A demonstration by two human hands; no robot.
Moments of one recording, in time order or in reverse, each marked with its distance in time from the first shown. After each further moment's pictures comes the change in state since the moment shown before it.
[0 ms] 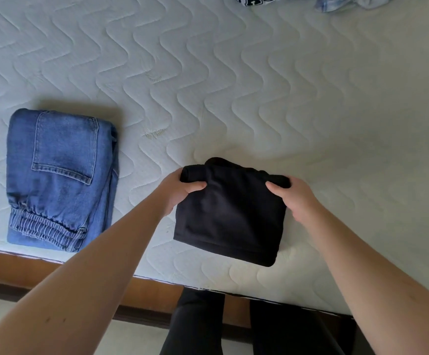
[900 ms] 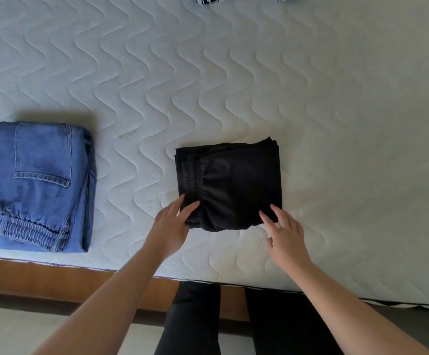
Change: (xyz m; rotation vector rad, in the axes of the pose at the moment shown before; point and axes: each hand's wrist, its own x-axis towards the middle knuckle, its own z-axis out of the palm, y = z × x) left_hand -0.051 -0.099 0.068 1.176 0.154 0.557; right_hand -0.077 0.149 -0.031 -1.014 0.111 -0.466
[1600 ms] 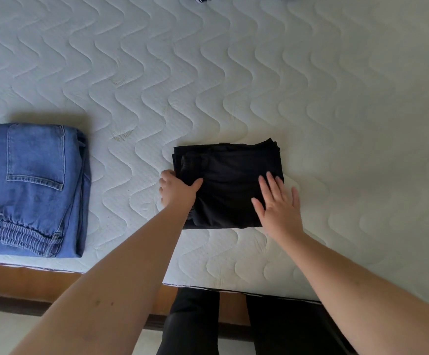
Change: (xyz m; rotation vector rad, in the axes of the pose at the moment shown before) left_hand 0.105 0.039 -0.026 -0.488 0.194 -0.816; right_hand 0.075 -0.003 -0.015 -0.046 0.125 0.015
